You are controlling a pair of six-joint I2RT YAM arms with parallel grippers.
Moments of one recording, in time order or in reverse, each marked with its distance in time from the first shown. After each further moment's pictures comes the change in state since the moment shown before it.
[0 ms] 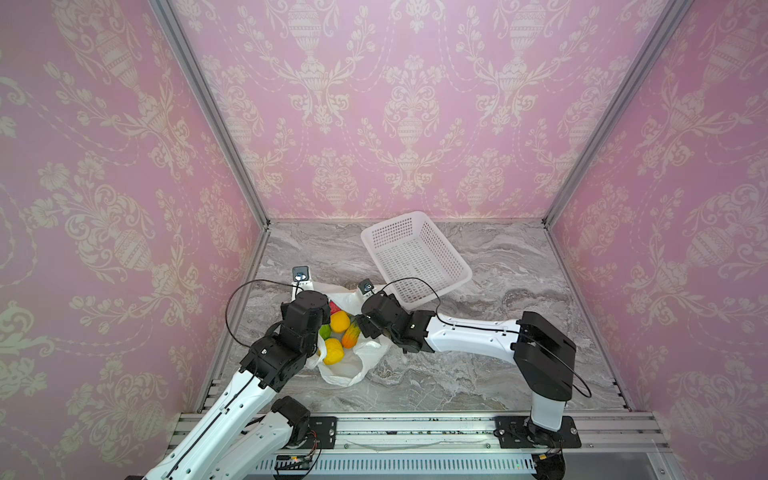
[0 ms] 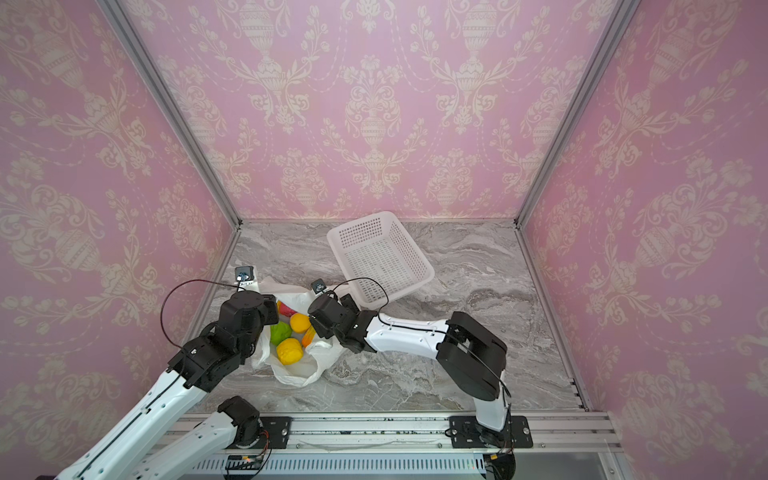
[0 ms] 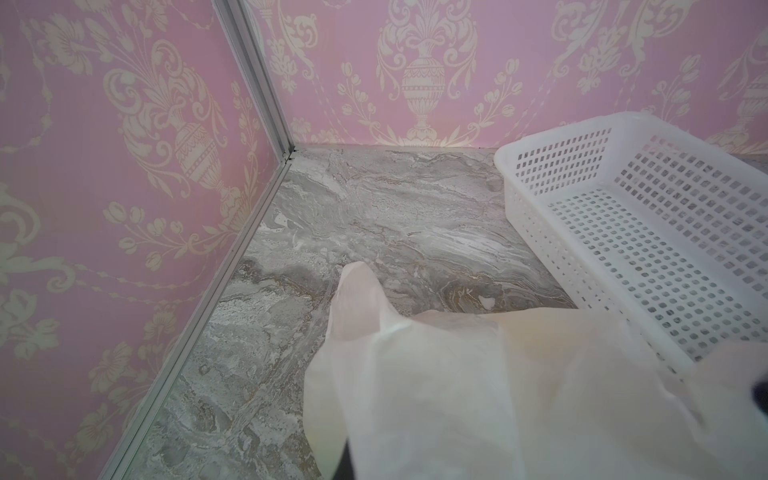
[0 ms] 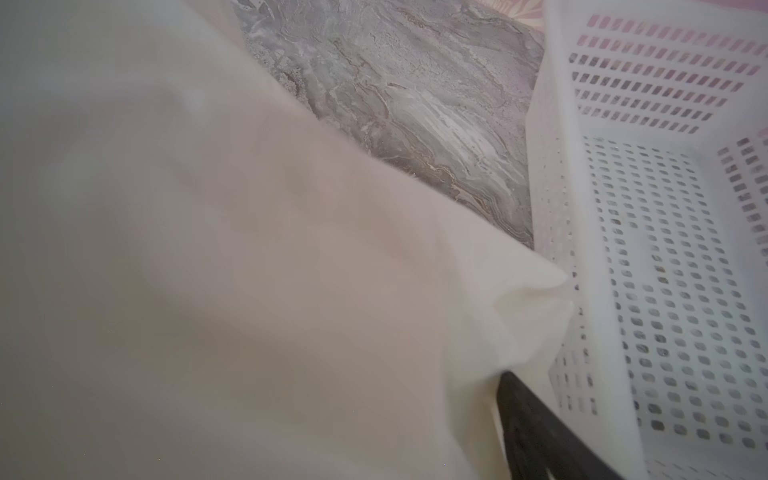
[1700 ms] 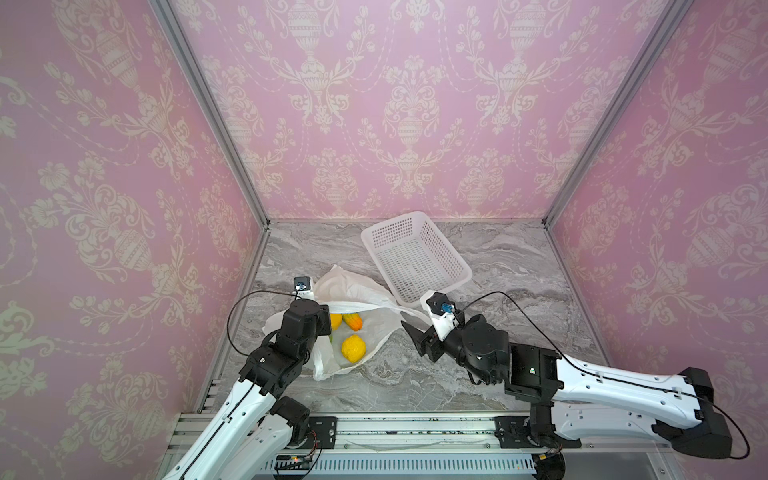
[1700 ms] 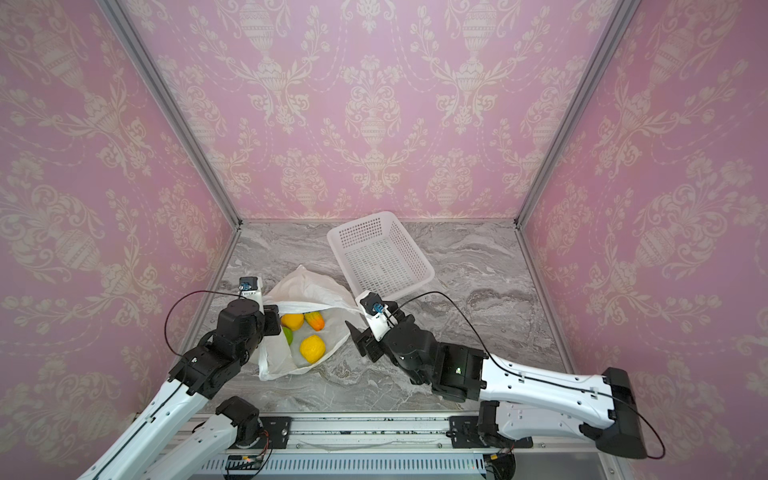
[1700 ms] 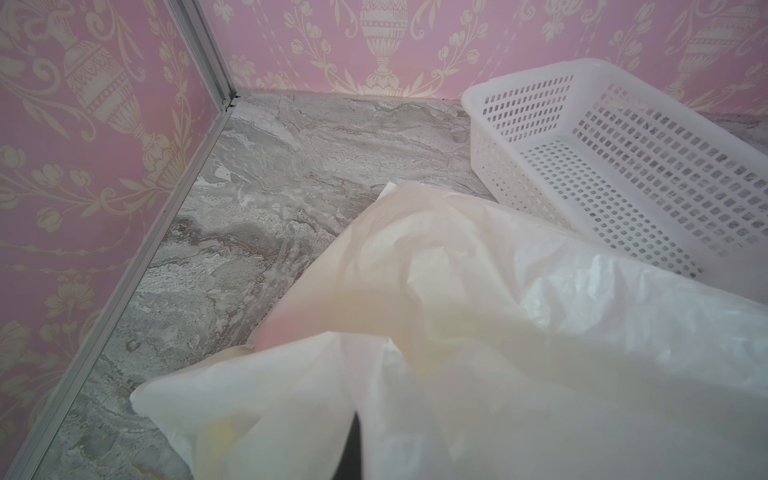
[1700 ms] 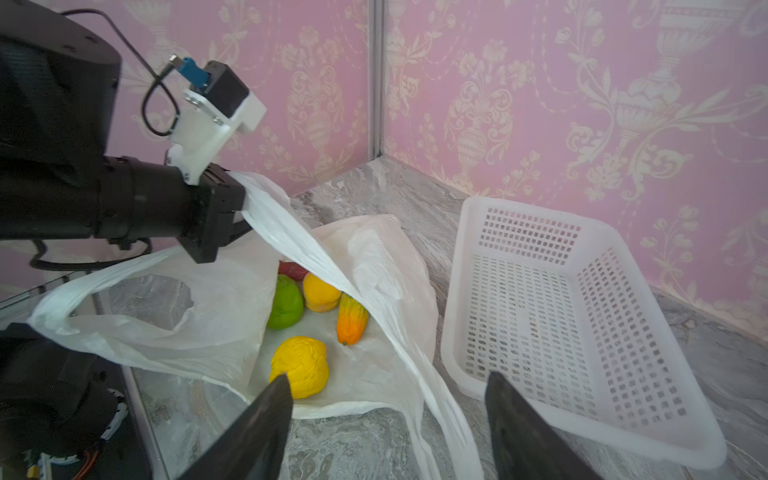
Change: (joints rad) left arm 0.082 -0.070 -0.120 0.008 0.247 -0.016; right arm 0.219 -0.867 -0.500 0.081 0.111 -0.191
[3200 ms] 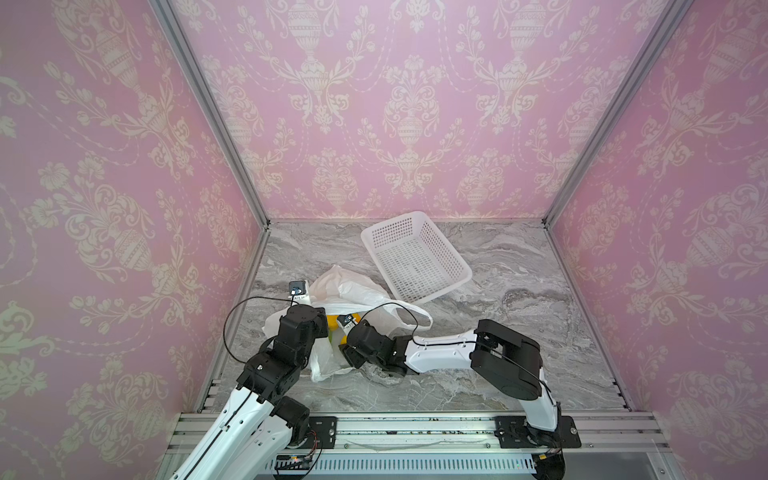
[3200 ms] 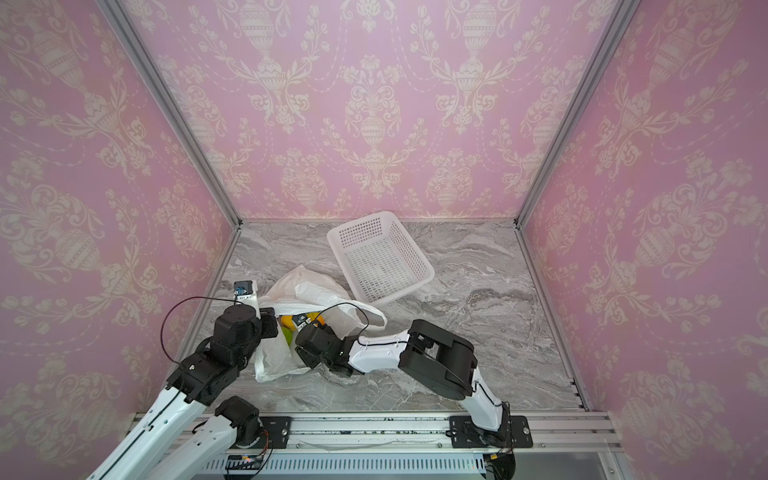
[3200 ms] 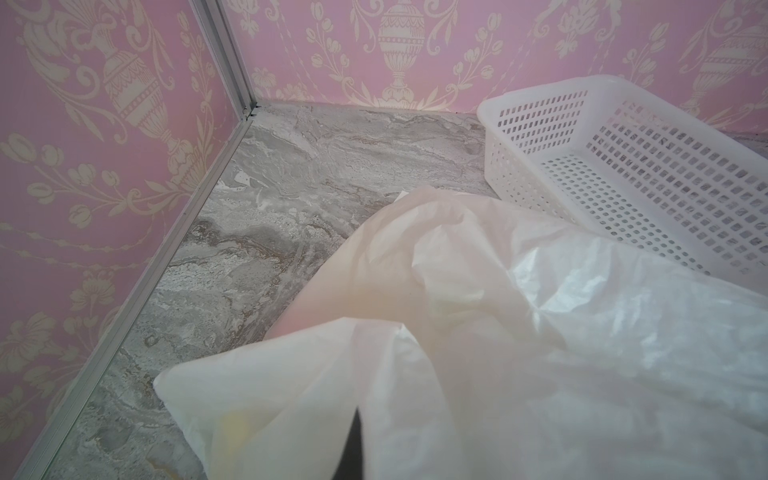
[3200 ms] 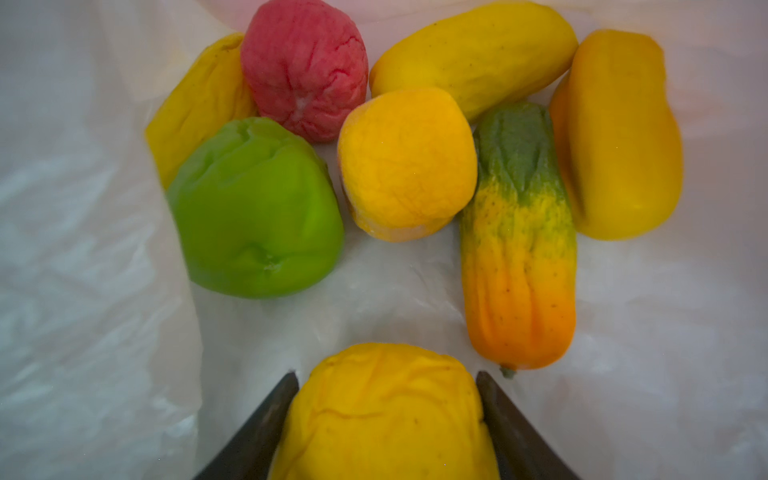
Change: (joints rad) left arm 0.001 -0.059 -0.043 0.021 -0.043 0.000; right arm -0.095 1.005 0.388 0.201 -0.255 0.199
